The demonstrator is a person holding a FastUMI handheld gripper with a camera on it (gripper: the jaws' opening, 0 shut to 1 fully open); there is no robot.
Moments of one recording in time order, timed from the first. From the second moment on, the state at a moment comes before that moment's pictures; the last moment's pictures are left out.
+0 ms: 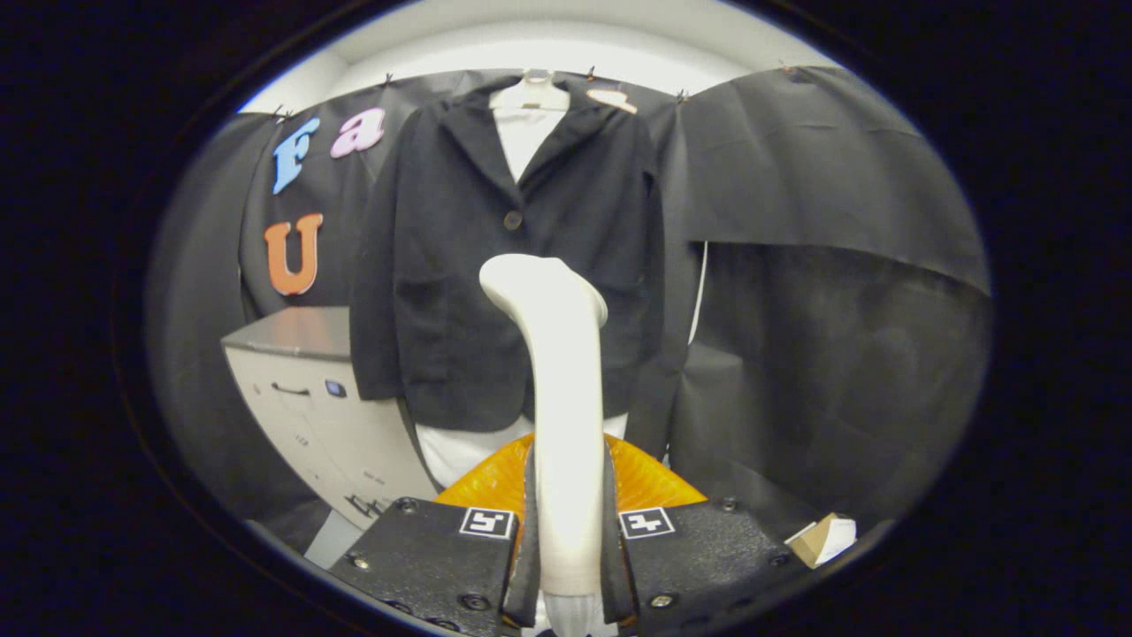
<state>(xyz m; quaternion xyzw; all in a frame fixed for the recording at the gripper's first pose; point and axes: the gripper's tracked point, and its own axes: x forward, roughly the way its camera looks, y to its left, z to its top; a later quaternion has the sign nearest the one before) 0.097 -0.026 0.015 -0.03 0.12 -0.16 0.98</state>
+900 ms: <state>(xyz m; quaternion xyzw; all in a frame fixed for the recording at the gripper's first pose) 0.215 -0.111 0.274 -0.05 -0.11 -0.16 0.98</state>
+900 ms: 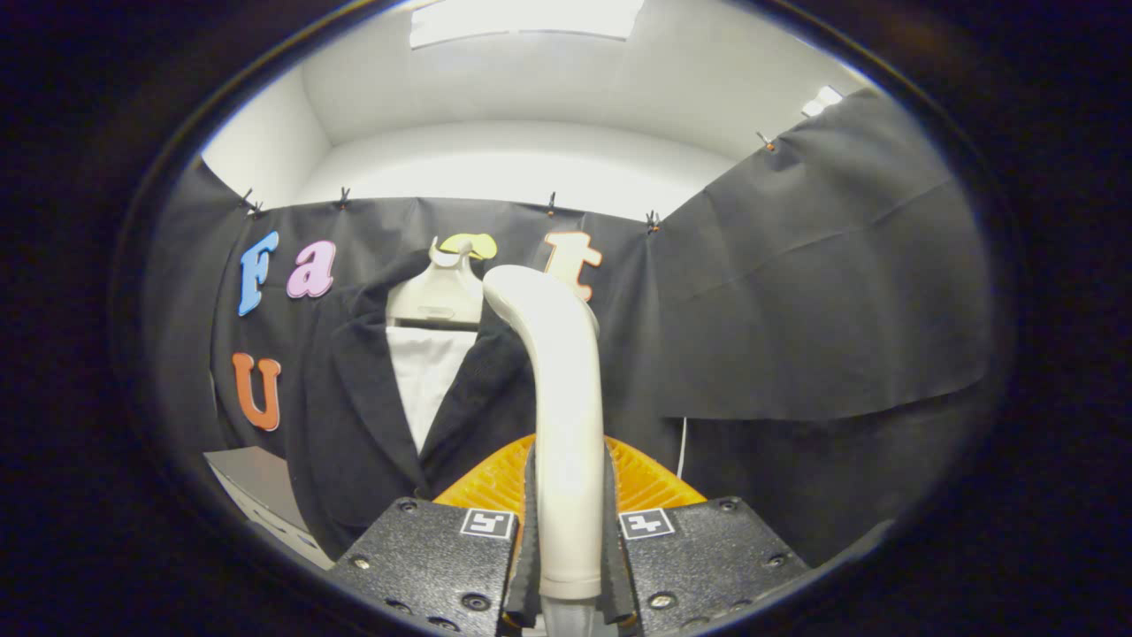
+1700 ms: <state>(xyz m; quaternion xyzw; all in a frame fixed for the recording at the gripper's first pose) 0.248 -0.113 0.215 -0.11 -0.06 -0.16 0.98</state>
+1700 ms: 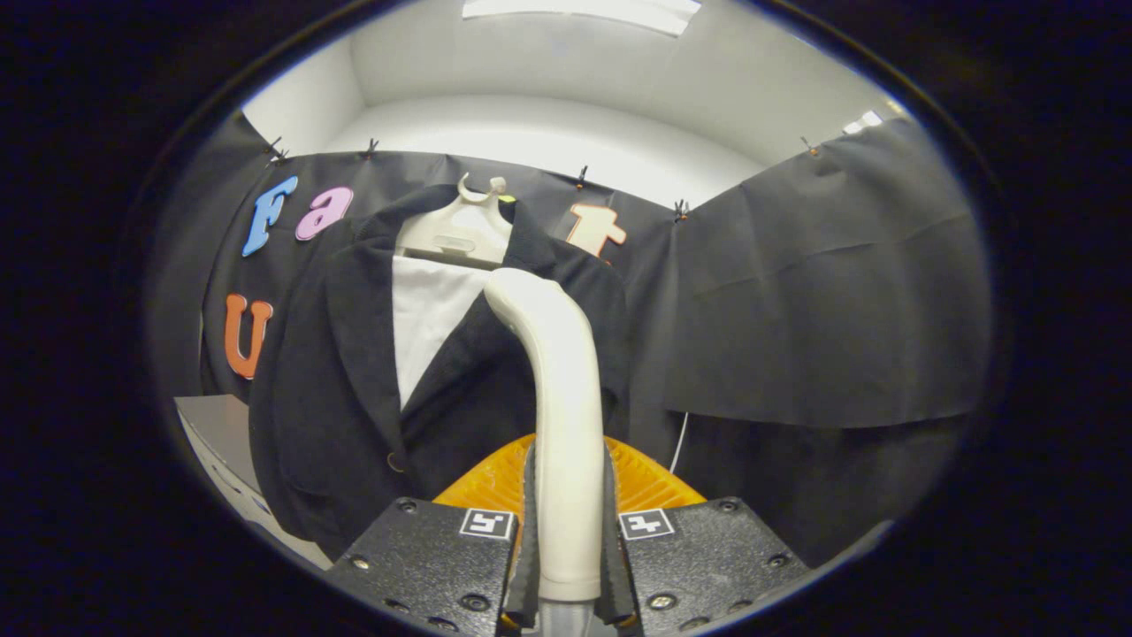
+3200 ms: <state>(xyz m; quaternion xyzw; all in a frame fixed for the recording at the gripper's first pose) 0.172 -0.112 0.022 -0.12 0.12 -0.18 0.97</state>
